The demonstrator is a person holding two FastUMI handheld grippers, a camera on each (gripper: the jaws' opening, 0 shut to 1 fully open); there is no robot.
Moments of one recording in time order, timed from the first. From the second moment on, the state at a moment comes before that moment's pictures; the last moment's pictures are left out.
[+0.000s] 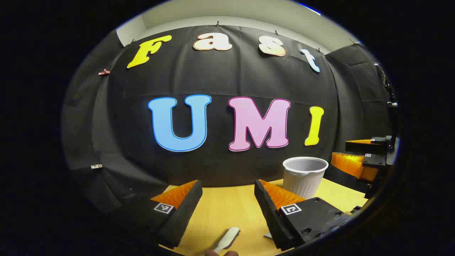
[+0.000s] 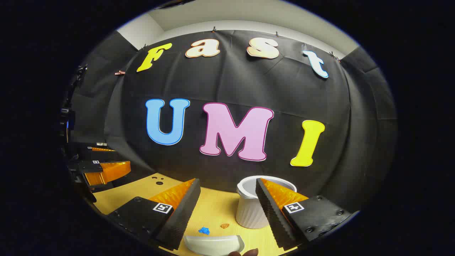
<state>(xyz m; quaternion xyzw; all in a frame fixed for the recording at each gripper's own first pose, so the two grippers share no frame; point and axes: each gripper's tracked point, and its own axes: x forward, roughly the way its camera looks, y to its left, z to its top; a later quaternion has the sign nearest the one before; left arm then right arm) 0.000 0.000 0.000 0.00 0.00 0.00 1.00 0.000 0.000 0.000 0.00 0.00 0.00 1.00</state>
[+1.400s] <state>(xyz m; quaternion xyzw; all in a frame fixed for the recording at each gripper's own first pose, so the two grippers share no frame) -0.005 0.011 -0.030 0.00 0.03 0.00 1.00 -0.068 -0.006 -0.176 0.00 0.34 0.06 0.94</state>
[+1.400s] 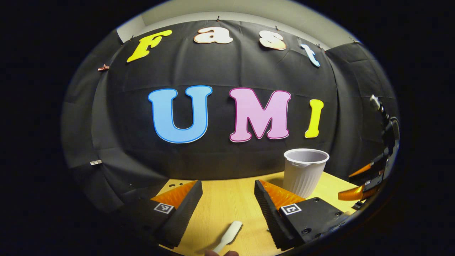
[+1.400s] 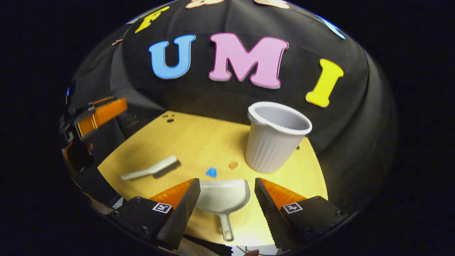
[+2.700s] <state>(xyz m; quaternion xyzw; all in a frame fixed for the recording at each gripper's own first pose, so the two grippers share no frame) -0.023 0.022 -0.065 0.01 0.08 0.05 1.00 -0.096 0.015 -0.405 0.00 0.58 0.10 0.81</state>
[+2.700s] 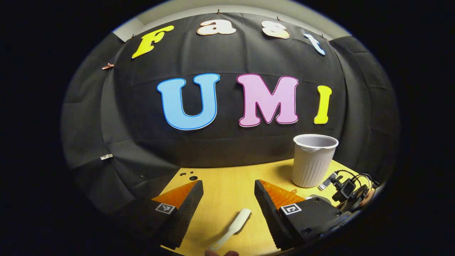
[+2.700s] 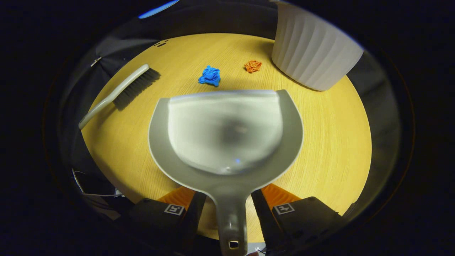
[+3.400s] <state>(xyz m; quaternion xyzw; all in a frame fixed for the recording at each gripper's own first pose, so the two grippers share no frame) -0.013 0.007 -0.130 0.03 0.19 0.01 0.98 -0.103 -0.013 -0.376 -0.02 0.55 0.16 0.82</state>
